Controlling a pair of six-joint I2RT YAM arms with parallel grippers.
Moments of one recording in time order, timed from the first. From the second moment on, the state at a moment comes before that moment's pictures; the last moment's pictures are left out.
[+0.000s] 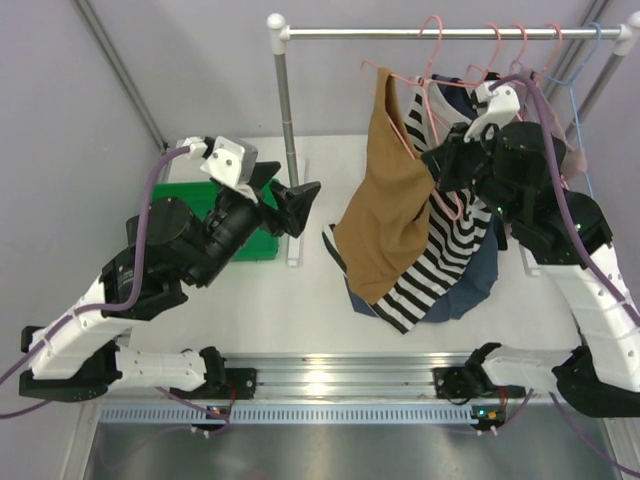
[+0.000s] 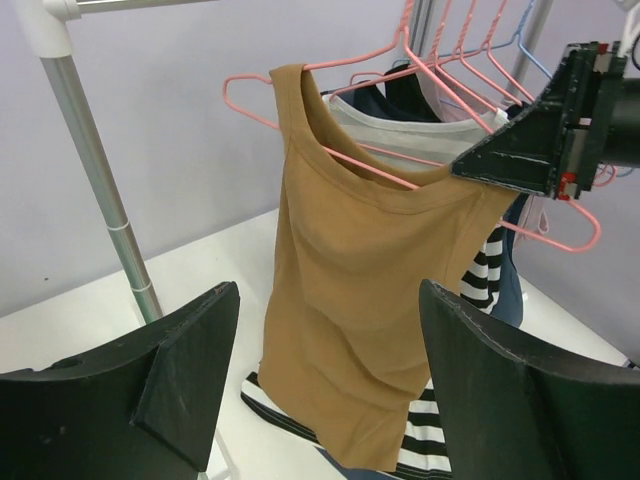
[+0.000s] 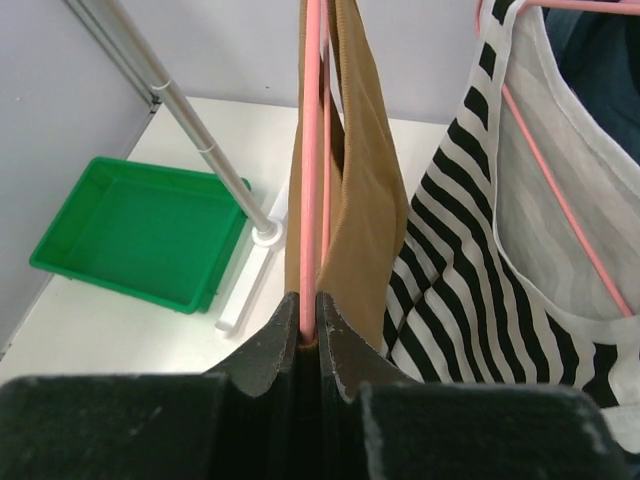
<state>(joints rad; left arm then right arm) -1.23 1.06 1.65 -0.44 -0.60 -0.01 0.65 1.16 1.78 -0.82 0.25 0.26</state>
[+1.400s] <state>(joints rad) -1.23 1.04 1.52 -0.44 -0.62 -0.05 0.38 1.29 1.73 -0.69 -0.07 0.31</state>
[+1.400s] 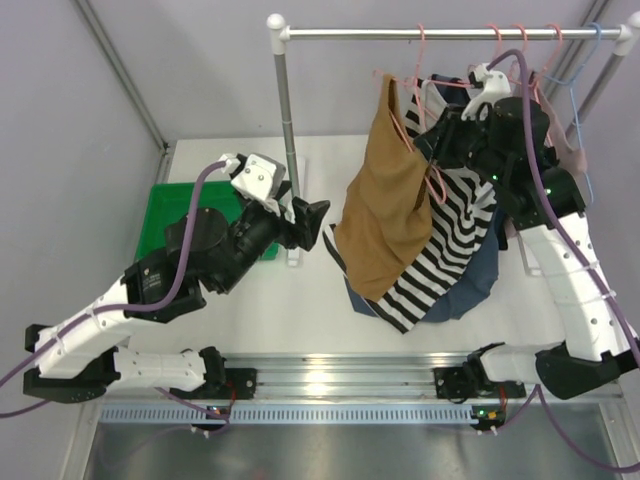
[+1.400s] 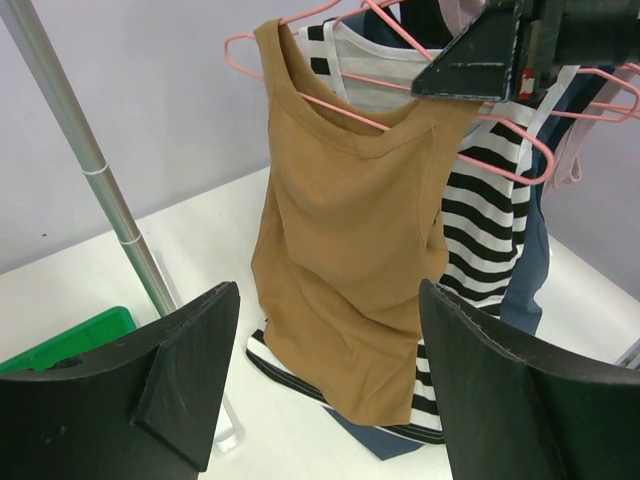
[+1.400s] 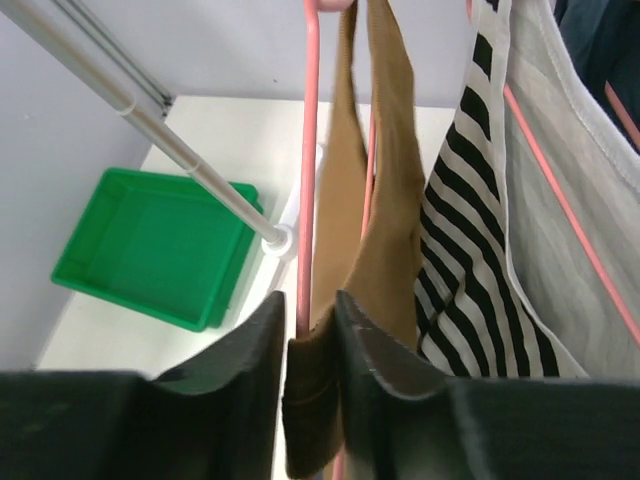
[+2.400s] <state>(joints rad) -1.23 0.92 1.29 -0.46 -0.65 -0.18 0.38 0.63 1.29 -0.75 -0.04 0.36</state>
